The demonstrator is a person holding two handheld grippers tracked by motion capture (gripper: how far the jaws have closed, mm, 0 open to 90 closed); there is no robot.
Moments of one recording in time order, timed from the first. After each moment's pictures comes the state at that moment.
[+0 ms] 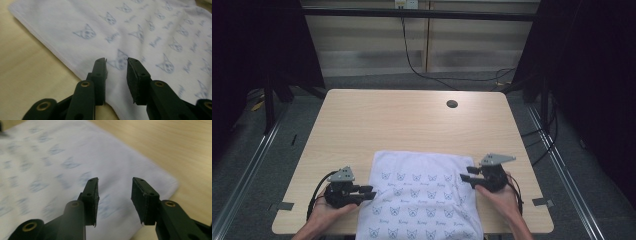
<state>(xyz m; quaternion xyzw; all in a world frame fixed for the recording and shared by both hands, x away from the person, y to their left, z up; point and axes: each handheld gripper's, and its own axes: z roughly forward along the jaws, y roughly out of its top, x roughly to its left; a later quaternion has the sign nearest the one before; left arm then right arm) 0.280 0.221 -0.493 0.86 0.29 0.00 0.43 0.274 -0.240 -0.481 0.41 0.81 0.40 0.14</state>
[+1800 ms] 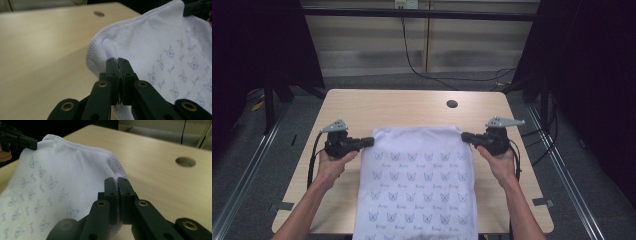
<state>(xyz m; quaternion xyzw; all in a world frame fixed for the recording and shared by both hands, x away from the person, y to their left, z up) 0.381 0.225 -0.423 0.78 0.33 0.07 0.53 0.336 -0.244 -0.406 0.41 0.75 0.50 0.15</state>
